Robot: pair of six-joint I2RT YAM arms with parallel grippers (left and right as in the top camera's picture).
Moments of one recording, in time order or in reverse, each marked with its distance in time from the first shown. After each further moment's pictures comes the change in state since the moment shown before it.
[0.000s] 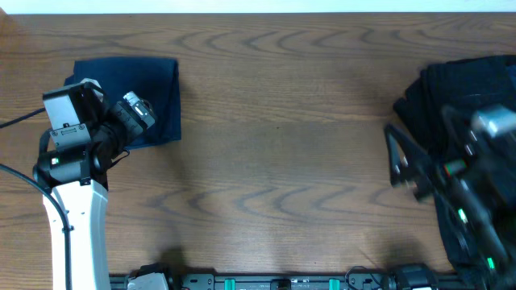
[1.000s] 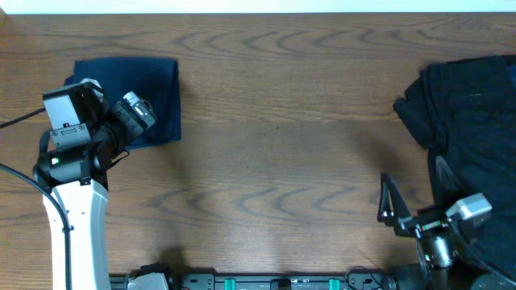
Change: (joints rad) left arm 0.000 0.000 0.000 0.000 0.000 0.000; right arm 0.006 -0.585 -0.722 0.418 0.103 0.000
